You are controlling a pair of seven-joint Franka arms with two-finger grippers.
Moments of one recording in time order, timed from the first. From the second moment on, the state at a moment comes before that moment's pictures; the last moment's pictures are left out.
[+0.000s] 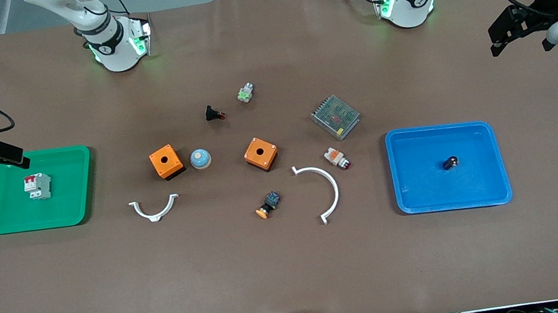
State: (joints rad) left arm 0.01 -0.11 -0.13 -1.63 0.00 1.57 -0.06; right arm -0.05 0.07 0.01 -1.57 0.04 1.60 0.05
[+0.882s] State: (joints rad) left arm 0.01 -0.10 -0.13 -1.61 0.00 1.55 -0.06; right arm -0.05 0.07 0.00 -1.51 0.04 1.60 0.05
